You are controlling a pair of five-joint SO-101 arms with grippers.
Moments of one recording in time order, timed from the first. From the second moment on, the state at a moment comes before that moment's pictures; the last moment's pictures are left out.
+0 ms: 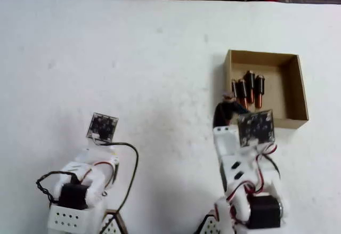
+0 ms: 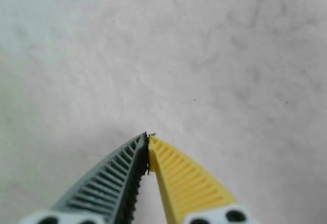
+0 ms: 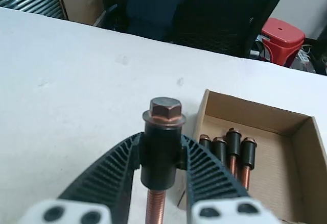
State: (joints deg) left arm 2.6 -104.4 97.1 73.5 -2.1; right arm -6.2 -94.3 65.0 57.3 9.5
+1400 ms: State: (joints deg) left arm 0.7 -104.4 97.1 73.5 -2.1; right arm 18.3 30.5 -15.6 60.6 19.7
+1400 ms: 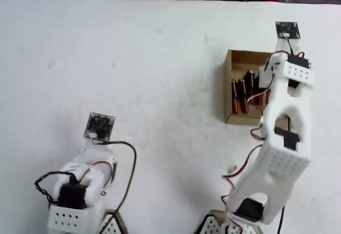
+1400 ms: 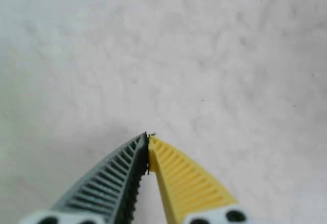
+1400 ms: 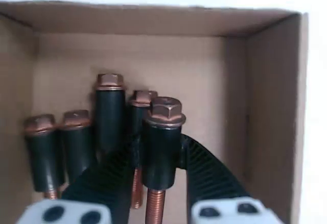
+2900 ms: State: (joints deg) left arm 0.7 -104.4 97.1 73.5 -2.1; right arm 15.9 33.4 -41.1 85.5 24.3
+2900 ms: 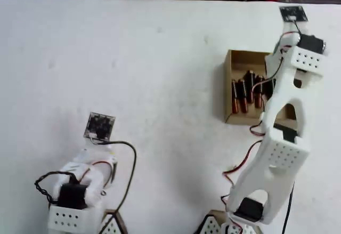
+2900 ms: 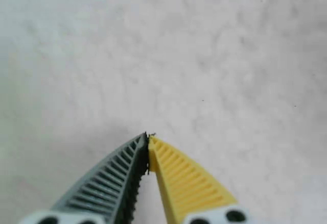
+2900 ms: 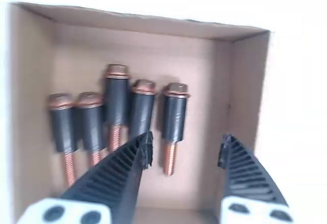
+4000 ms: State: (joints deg) left arm -3.1 -104.4 97.1 73.5 1.2; right arm -9.1 -21.8 -35.6 98.6 14.3
